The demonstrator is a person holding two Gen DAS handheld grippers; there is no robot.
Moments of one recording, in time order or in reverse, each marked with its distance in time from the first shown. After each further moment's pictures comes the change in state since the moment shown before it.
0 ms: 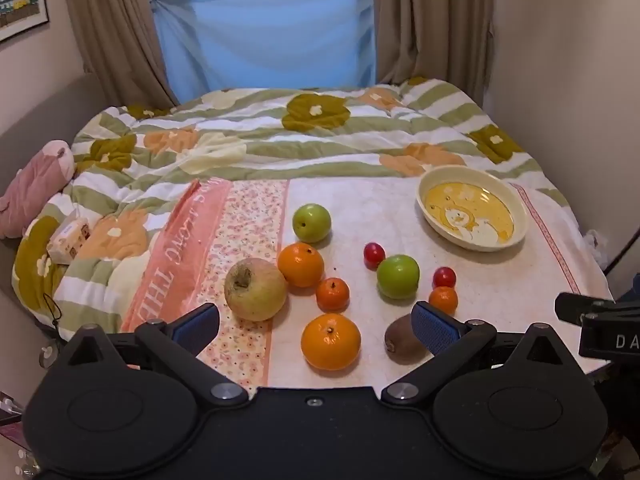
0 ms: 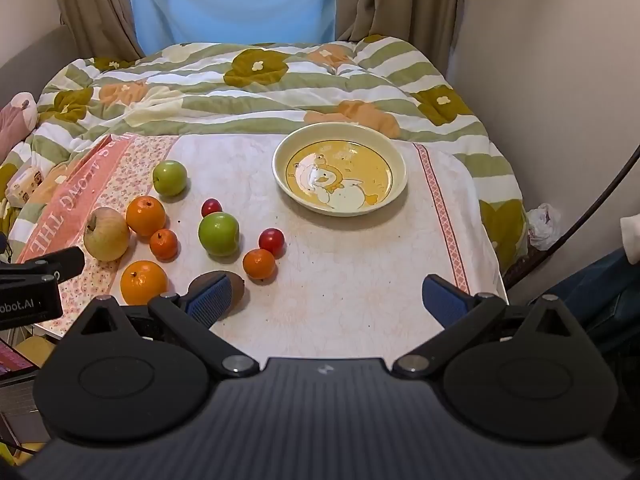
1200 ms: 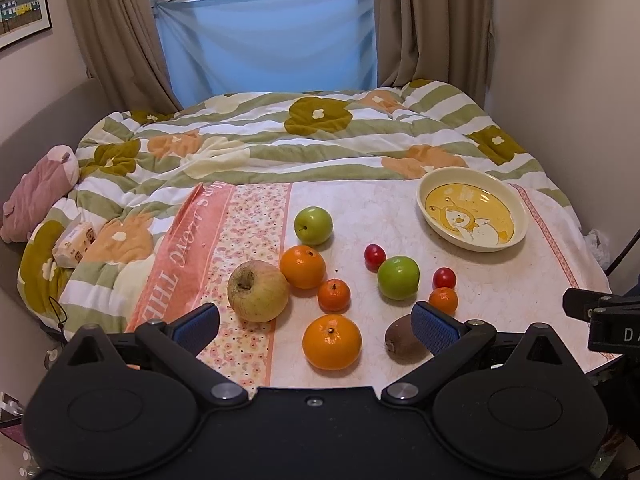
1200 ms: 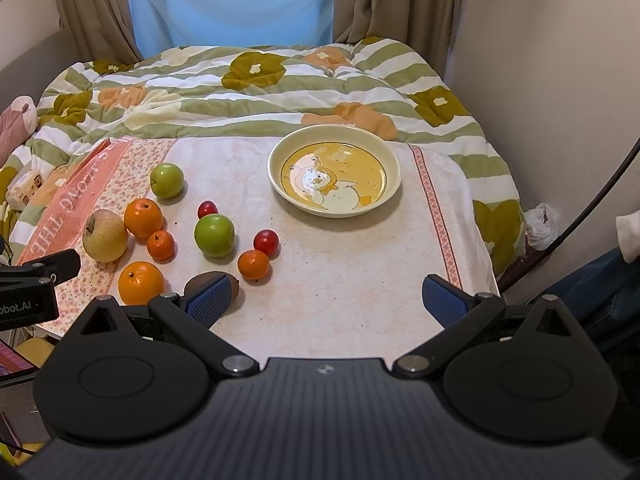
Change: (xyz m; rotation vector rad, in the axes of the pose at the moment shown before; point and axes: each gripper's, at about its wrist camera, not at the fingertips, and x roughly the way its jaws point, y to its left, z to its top) left arm -0.004 -0.001 0.000 -0.018 0.003 0.006; right arm -0.002 -0.008 -0.001 0.009 -0.002 0.005
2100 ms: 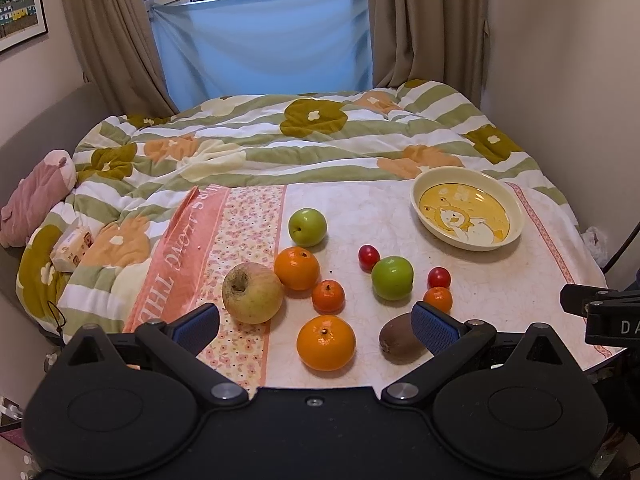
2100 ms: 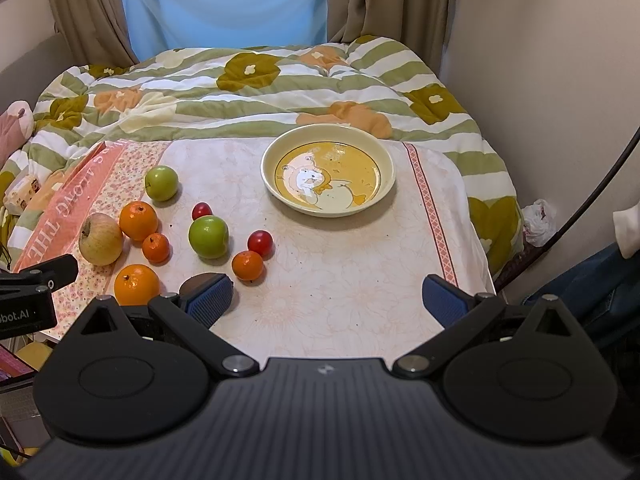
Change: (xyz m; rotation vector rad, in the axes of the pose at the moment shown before) left arm -0.002 -0.008 0.000 0.011 -0.005 -0.008; right arm -0.002 -0.007 0.001 0.015 0.002 -0.003
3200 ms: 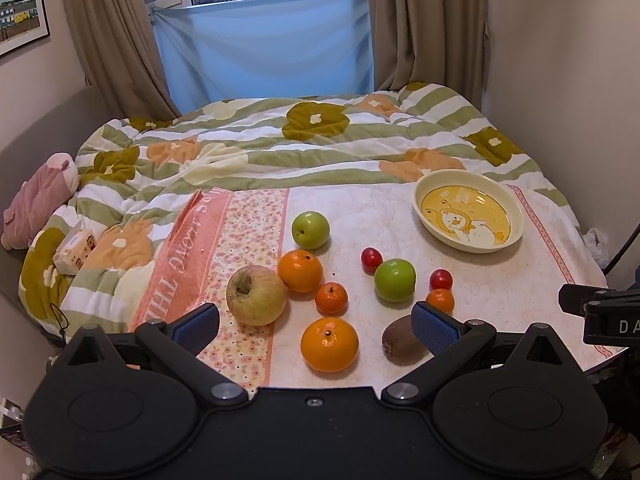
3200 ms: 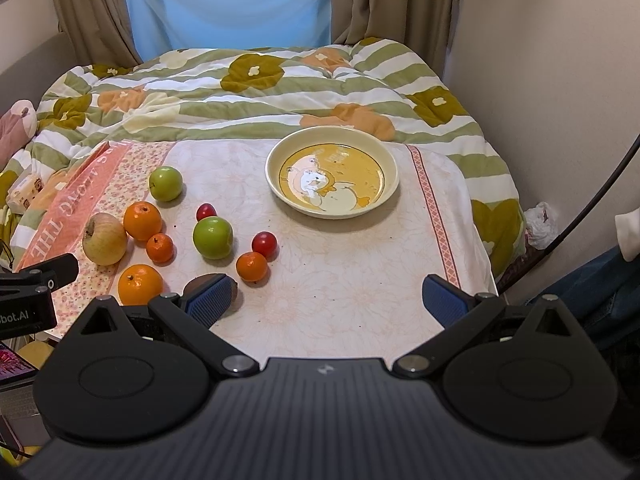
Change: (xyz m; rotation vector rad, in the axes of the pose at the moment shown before) left arm -0.003 0.002 -0.002 0.003 -0.013 0.009; right arm -0.002 0.003 -0.001 -0.006 -0.004 0.005
